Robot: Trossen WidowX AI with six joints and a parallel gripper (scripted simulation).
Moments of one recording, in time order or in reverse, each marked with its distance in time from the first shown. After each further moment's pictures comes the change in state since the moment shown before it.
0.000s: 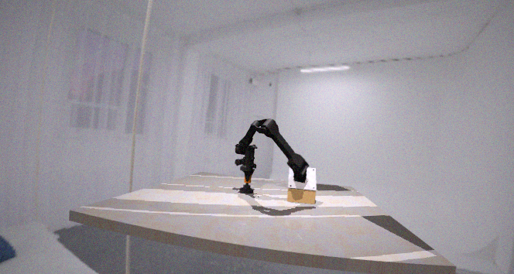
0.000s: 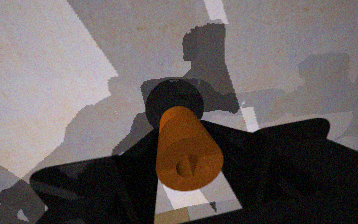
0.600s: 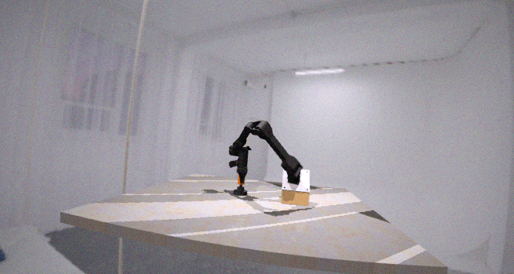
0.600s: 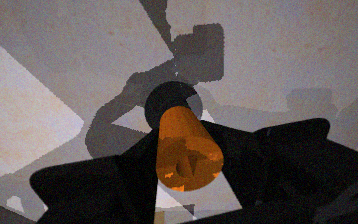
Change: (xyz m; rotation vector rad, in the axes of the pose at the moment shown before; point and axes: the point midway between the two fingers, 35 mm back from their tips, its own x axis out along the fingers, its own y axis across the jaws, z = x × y) arm 0.000 -0.002 0.003 -0.207 -0.004 -0.003
